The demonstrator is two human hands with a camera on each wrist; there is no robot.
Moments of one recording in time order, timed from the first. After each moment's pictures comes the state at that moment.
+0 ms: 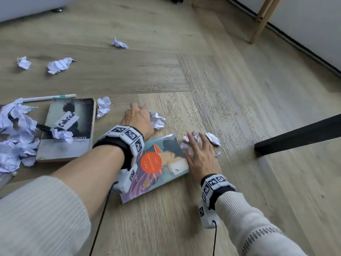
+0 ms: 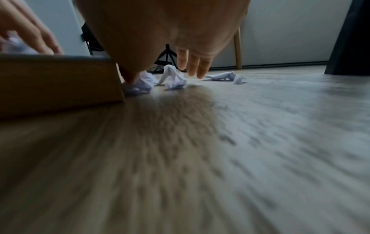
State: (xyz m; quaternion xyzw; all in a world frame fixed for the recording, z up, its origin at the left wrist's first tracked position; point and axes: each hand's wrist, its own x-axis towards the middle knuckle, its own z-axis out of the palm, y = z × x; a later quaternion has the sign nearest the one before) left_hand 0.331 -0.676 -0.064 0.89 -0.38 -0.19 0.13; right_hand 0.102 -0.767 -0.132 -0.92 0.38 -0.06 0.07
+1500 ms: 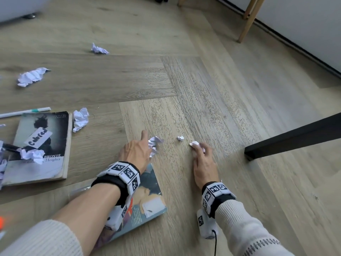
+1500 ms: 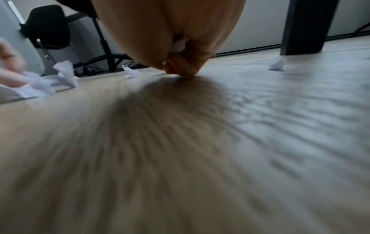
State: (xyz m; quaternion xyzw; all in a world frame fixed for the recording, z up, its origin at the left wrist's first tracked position) left_hand 0.278 -0.689 -0.109 0.86 -0.45 -0.19 0.13; right_hand 0.074 -0.805 -0.128 -0.87 0.46 -0.09 0.15
